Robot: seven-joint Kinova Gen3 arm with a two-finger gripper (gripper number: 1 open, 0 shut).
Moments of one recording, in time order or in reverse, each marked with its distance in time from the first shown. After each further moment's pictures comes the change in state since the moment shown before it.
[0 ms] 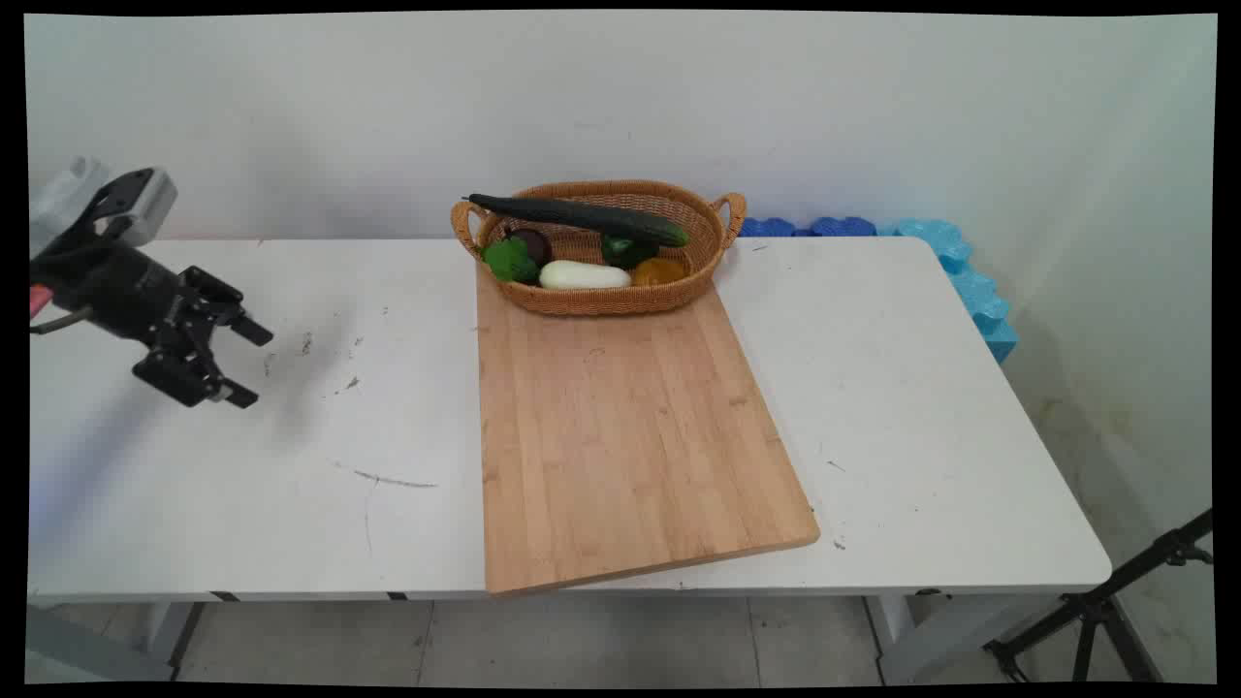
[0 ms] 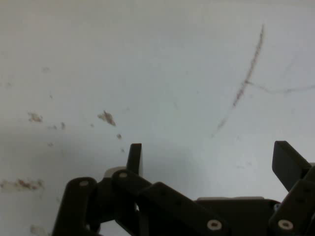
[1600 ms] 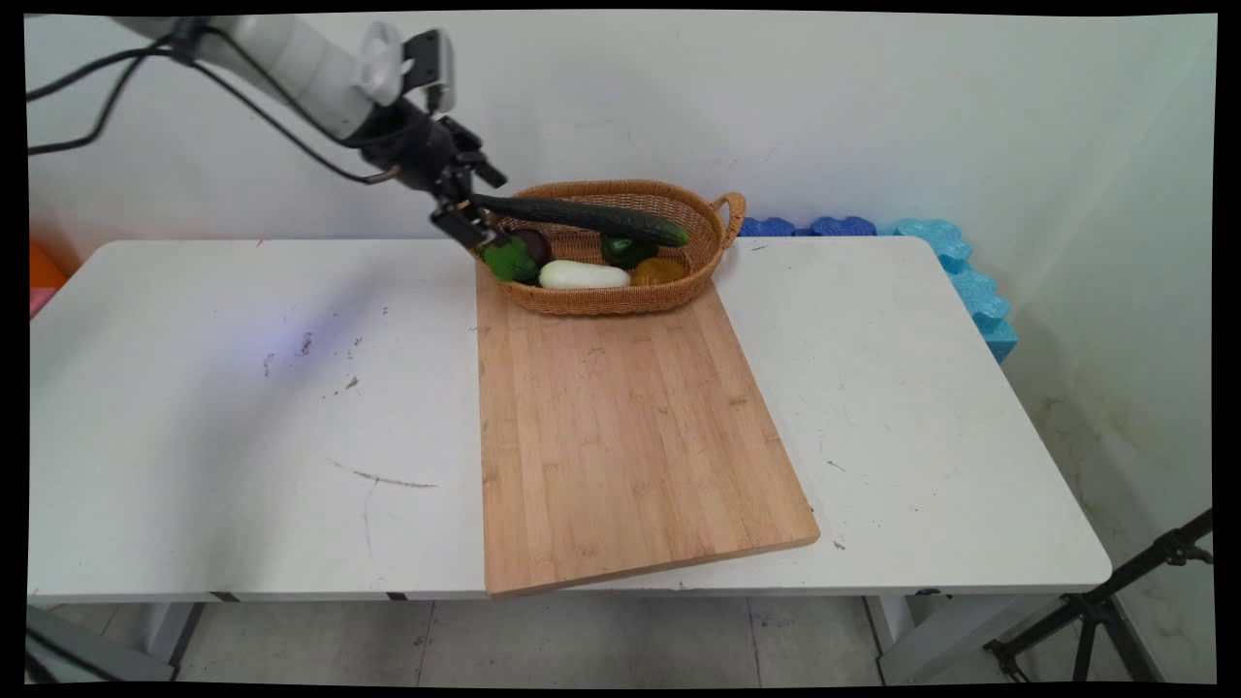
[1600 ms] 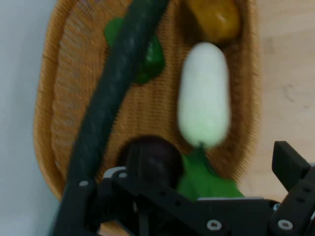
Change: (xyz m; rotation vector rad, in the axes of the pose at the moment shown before) arm 0.241 -0.080 0.084 0.217 0.142 0.233
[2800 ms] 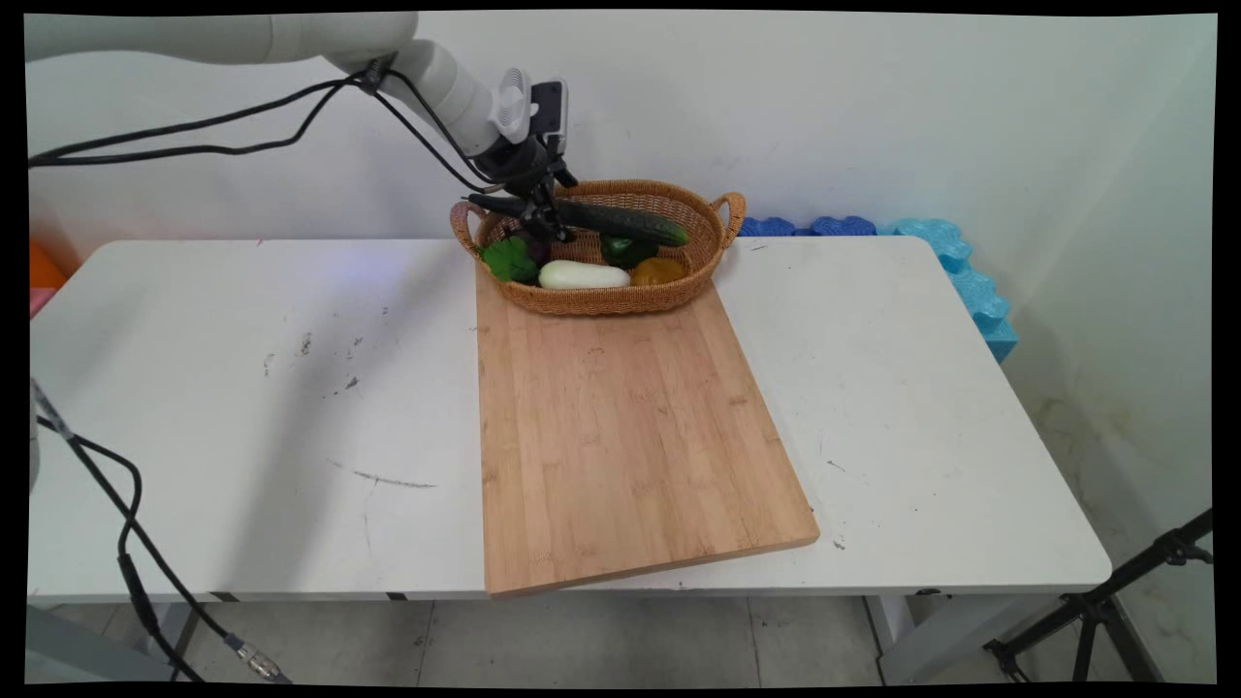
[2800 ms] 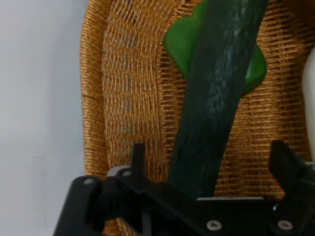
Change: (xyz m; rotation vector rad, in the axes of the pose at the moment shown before) arm 0.030 -0.064 0.141 0.052 -0.097 0.191
